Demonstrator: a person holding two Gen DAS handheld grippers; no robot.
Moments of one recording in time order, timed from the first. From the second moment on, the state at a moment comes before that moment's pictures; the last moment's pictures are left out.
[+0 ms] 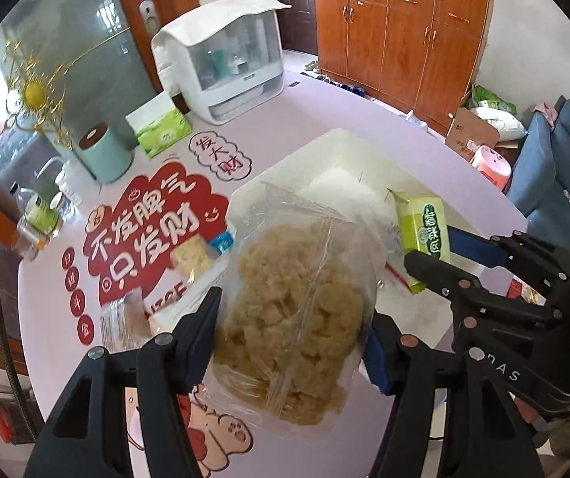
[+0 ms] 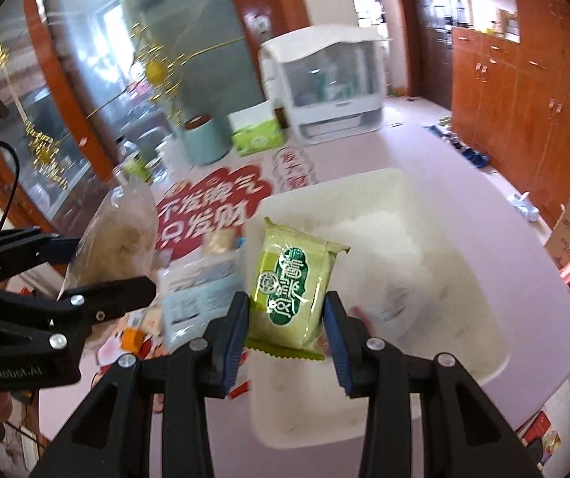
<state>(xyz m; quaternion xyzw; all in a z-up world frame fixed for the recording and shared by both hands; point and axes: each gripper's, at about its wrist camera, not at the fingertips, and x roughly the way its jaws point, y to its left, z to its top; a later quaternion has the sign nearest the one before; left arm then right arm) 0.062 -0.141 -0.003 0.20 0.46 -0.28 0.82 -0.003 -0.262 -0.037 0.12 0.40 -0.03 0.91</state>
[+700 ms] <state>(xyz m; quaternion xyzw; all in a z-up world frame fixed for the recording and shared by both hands) 0.085 -0.213 -0.021 0.22 0.45 -0.23 0.83 -0.006 -0.330 -0.058 0.15 0.41 -0.06 0.90</state>
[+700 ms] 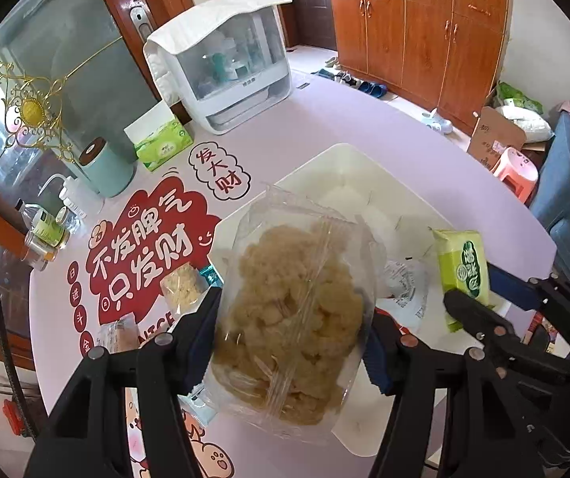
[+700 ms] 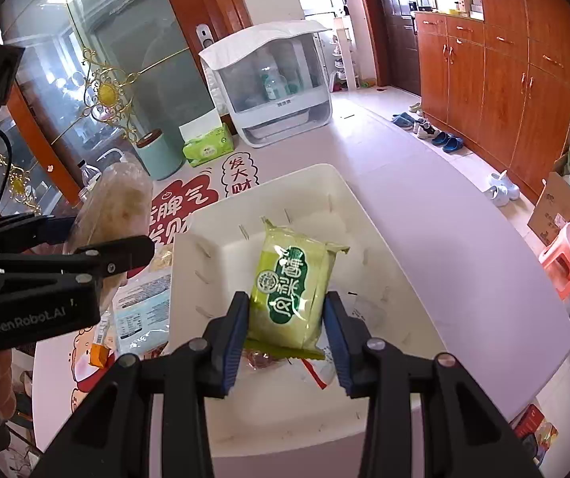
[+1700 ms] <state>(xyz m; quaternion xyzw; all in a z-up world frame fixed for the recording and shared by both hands) 0.064 -0.190 -0.020 0.21 0.45 -0.21 0.84 -0.020 -0.318 -0.065 0.15 0.42 -0.05 0.89</state>
